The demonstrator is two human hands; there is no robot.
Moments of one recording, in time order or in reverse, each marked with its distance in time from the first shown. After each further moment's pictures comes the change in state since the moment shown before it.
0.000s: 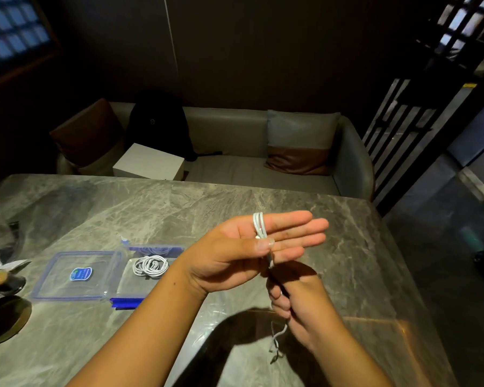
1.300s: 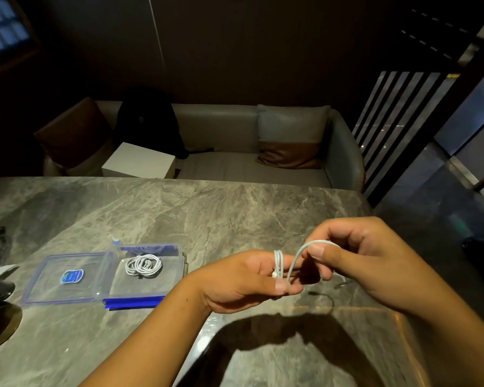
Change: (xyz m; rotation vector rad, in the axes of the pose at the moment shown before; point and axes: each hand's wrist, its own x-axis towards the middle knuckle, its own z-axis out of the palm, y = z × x) left_hand 0.002 -0.051 -0.003 0.200 0.098 -0.301; right_hand -0.060 -0.119 -0.041 -0.729 -0.257 -0.466
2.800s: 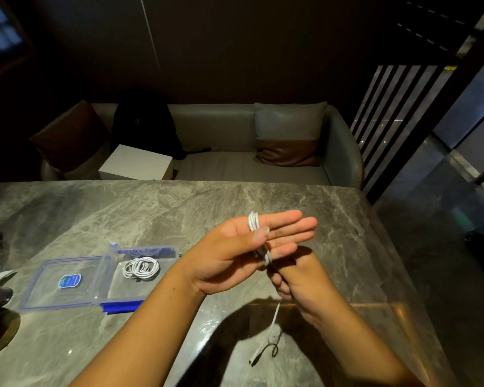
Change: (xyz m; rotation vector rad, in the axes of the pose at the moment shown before) left_hand 0.003 0.033 -0.002 -0.155 -0.021 0.280; right_hand 0.034 0.101 0.079 0.508 0.166 0.417
